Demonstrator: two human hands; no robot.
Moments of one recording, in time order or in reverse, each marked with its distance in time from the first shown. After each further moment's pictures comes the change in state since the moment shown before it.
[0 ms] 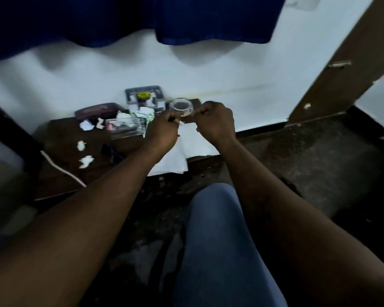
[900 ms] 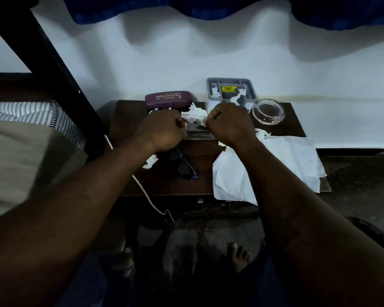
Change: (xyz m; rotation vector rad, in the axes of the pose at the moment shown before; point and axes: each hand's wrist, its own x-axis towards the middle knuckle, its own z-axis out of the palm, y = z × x) left_hand 0.091 -0.123 -0.163 0.579 0.005 -0.002; right_hand 0.068 -0.070 0.199 -0.336 -0.330 -0.274
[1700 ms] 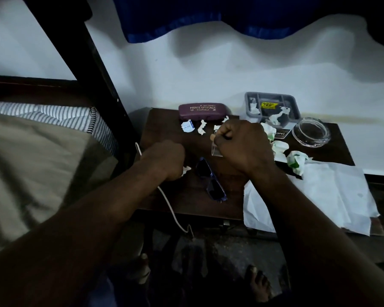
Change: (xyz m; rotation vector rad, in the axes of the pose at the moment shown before) left_hand -0.010 -0.062 -0.001 0.358 -0.275 -0.147; right_hand -0.001 -0.043 0.026 0.098 -0.006 -0.125
